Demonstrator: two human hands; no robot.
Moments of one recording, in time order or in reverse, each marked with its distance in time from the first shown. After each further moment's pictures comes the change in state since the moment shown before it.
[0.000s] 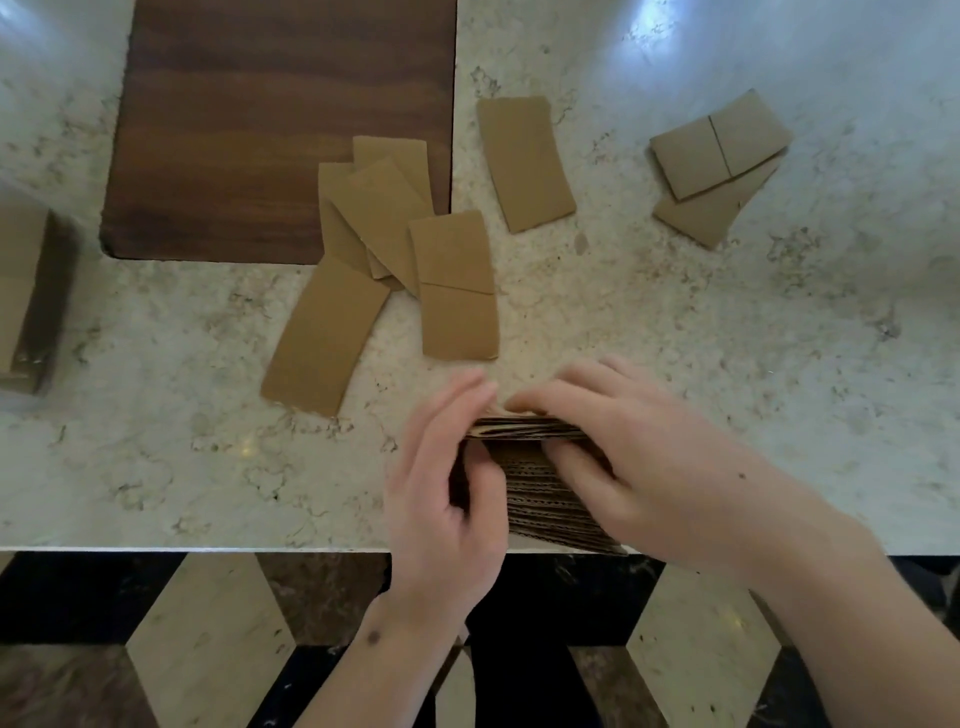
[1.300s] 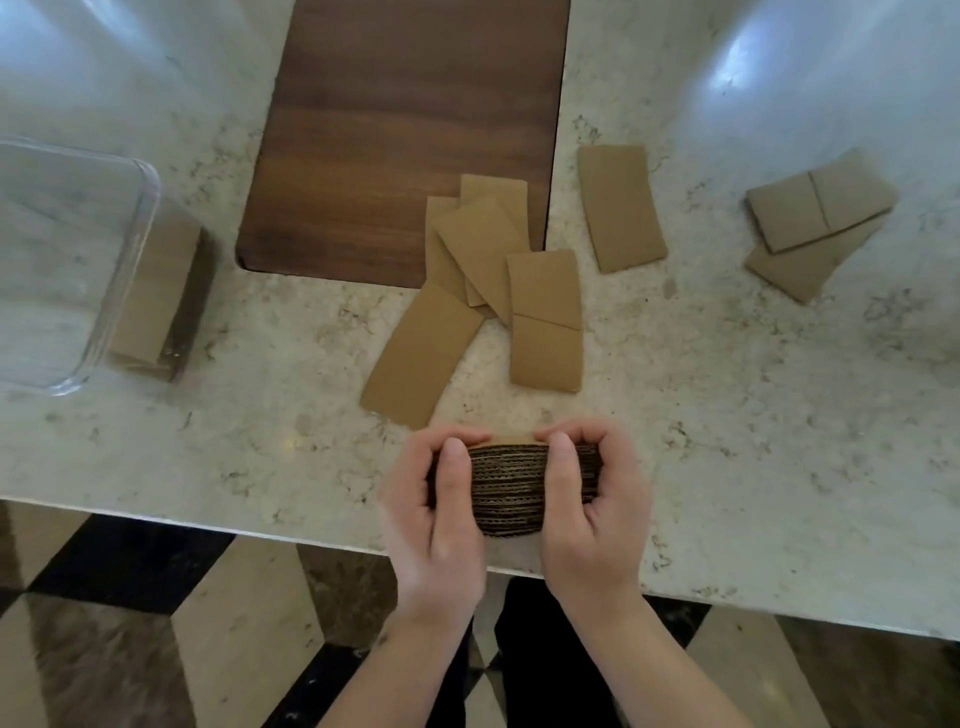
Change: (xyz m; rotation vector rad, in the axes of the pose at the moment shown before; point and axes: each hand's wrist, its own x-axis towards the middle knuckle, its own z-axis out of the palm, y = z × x) left_hand 0.008 -0.013 -0.041 -0.181 0.283 -0.309; right_hand 0.043 -0.059 0.101 0.681 0.816 0.243
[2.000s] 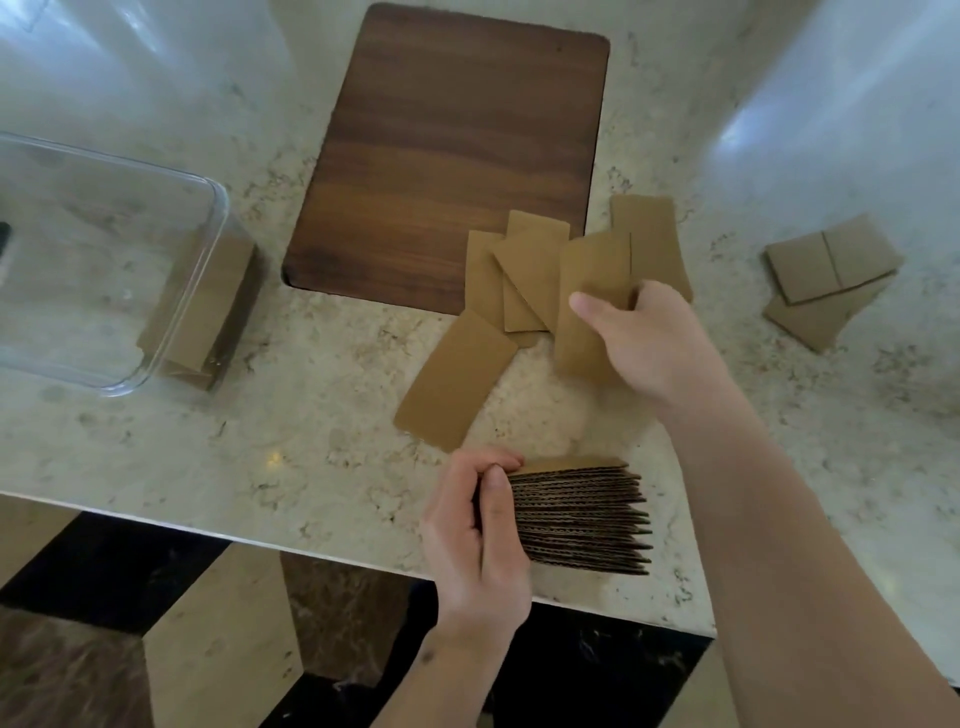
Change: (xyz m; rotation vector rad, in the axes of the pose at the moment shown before) left_hand 0.000 -0.008 0.005 0.019 0.008 0.058; right_hand 0.153 -0.045 0.006 -0.412 -0.369 0.468
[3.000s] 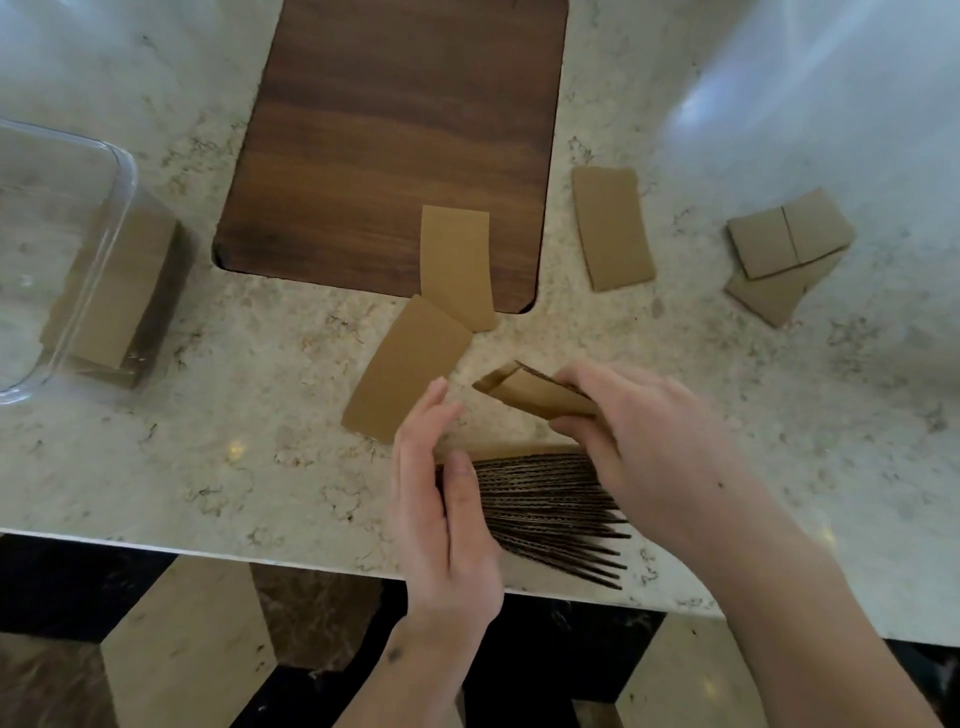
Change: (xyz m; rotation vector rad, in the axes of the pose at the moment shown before) left_hand 0.001 -0.004 0.005 -0.056 -0.056 0.046; right_hand -0.079 0.045 -0.016 -0.552 -0.038 -0.599
